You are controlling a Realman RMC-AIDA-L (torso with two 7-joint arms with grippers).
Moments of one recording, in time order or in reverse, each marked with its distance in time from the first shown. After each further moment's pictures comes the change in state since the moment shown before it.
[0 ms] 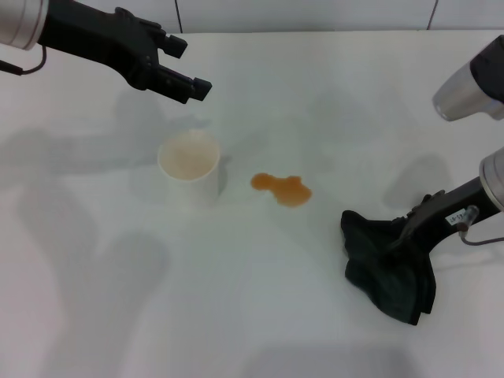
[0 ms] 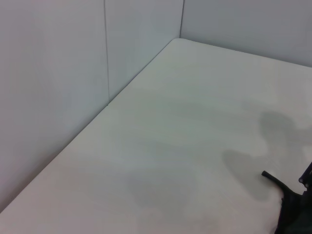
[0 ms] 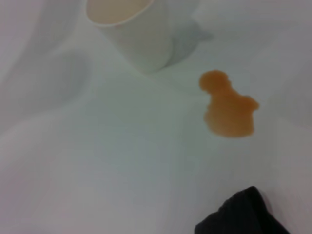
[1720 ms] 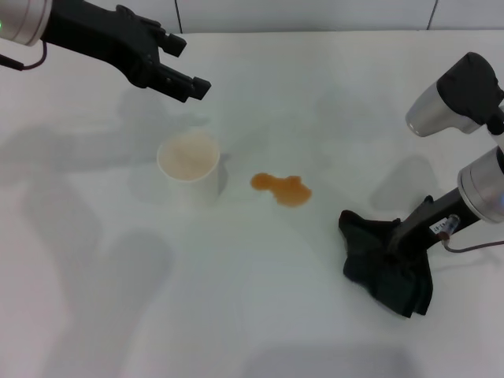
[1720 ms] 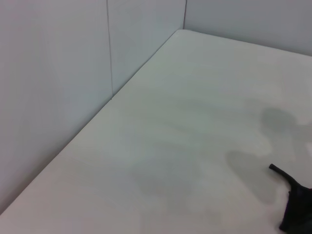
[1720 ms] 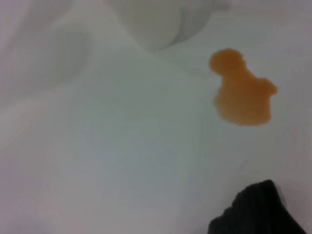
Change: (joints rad) left arm -0.020 -0.002 0.000 0.001 0.031 -0.024 -0.001; right arm 0.053 0.000 -0.063 0.110 -0.007 0.060 -0.004
